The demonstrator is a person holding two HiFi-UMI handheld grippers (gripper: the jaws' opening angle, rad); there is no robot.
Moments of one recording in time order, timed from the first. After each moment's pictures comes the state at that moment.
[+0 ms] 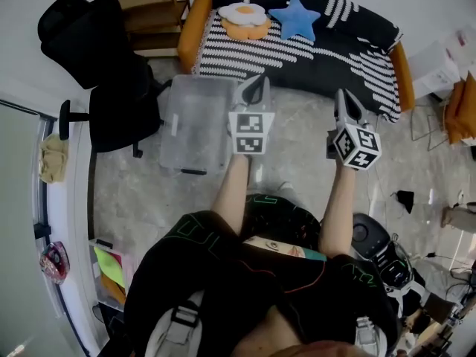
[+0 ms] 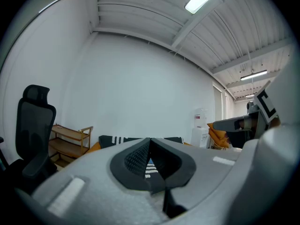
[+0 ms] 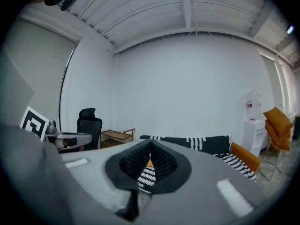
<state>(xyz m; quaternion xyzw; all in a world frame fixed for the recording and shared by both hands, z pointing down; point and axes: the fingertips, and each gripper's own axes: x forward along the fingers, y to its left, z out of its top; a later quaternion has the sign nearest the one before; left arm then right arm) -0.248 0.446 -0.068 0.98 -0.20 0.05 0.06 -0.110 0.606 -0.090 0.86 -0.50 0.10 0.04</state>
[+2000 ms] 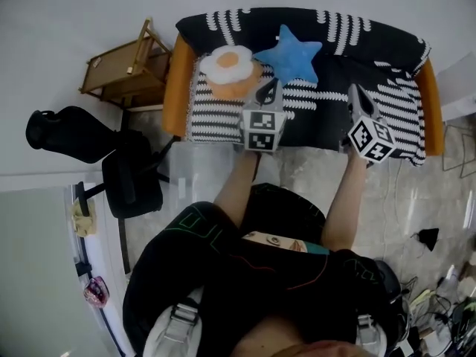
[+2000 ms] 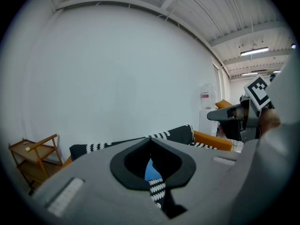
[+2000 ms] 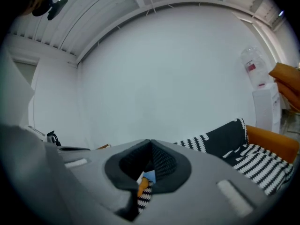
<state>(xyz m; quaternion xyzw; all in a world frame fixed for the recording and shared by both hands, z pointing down) 0.220 0.283 0.002 0.98 -0.16 0.15 0.00 0.364 0.446 -0.002 0.86 -0.47 0.16 -0.09</state>
